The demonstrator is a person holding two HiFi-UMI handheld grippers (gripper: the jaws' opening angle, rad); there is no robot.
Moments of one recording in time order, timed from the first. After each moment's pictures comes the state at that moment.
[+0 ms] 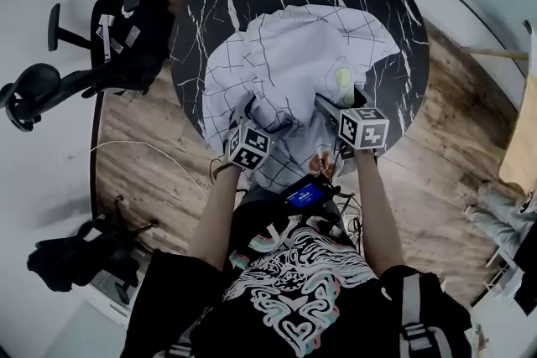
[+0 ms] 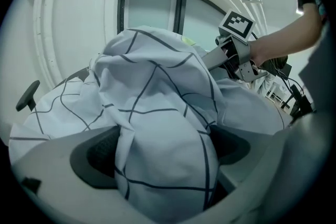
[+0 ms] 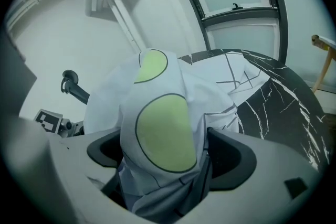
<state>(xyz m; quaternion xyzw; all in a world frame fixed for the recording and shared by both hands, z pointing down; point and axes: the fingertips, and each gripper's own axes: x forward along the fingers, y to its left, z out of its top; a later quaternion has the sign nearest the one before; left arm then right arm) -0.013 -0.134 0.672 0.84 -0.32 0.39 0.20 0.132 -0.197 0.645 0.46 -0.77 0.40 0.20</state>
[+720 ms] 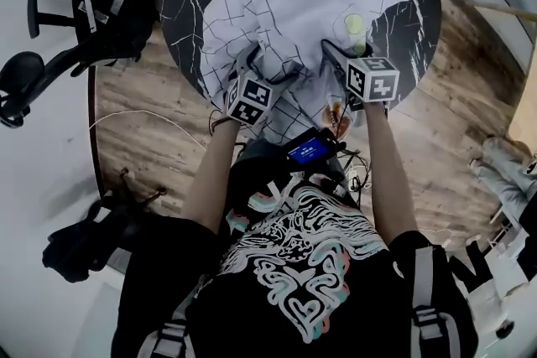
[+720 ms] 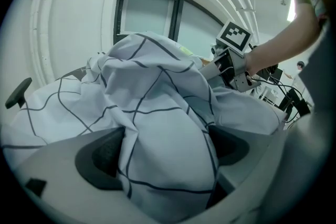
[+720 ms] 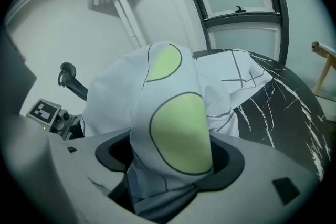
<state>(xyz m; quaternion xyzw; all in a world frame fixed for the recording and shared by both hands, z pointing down) -0.013 -0.142 0.670 0.87 -0.29 0.35 0.20 0.123 -0.197 0.653 0.47 -0.77 0.38 0.22</state>
